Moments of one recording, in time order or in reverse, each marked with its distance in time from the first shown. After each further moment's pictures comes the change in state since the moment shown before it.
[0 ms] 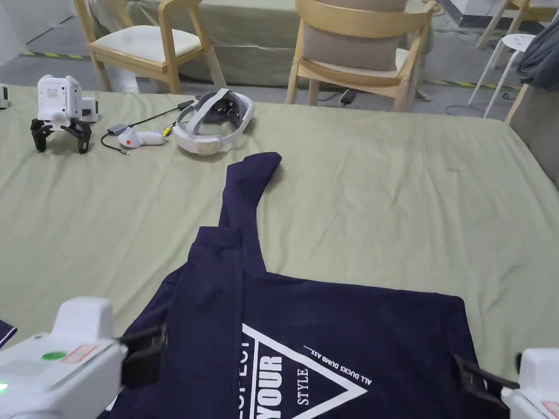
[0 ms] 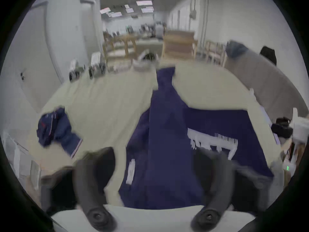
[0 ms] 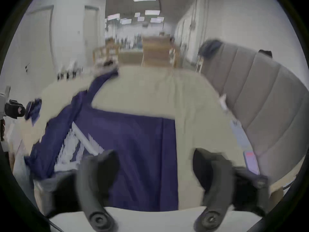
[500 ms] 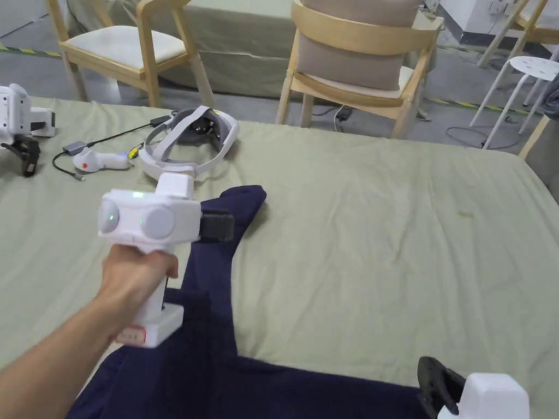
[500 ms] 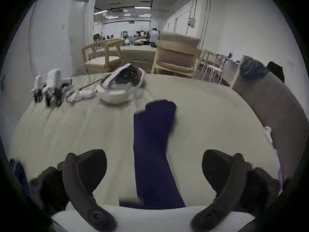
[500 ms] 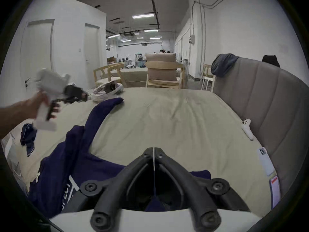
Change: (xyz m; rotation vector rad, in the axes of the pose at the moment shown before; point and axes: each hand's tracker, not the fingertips) left arm 0.042 0.220 -0.354 -0.029 -0.081 -0.027; right arm -0.041 0.071 -0.138 0.063 0.066 -0.043
